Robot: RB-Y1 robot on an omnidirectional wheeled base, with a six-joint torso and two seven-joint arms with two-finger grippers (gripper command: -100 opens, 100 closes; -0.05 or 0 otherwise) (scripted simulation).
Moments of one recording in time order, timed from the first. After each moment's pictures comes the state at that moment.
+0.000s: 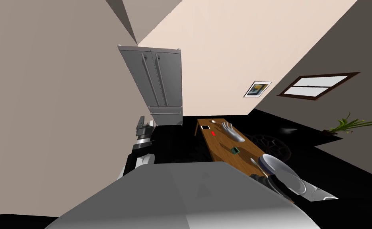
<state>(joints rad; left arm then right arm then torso) 0.55 0.00 -0.03 -2.25 0.11 -0.37 -0.03 0.39 -1.15 0.37 -0.97 1.57 -0.79 1.12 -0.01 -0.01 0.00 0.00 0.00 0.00</state>
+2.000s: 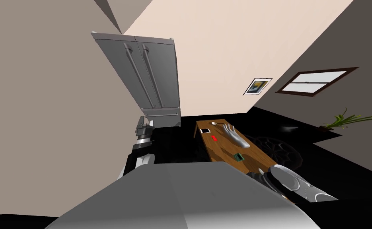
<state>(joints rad) 0.55 0.00 -0.03 -2.25 0.11 -0.37 -0.03 0.36 -1.11 0.35 -0.96 1.59 -0.78 1.27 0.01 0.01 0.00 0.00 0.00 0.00</state>
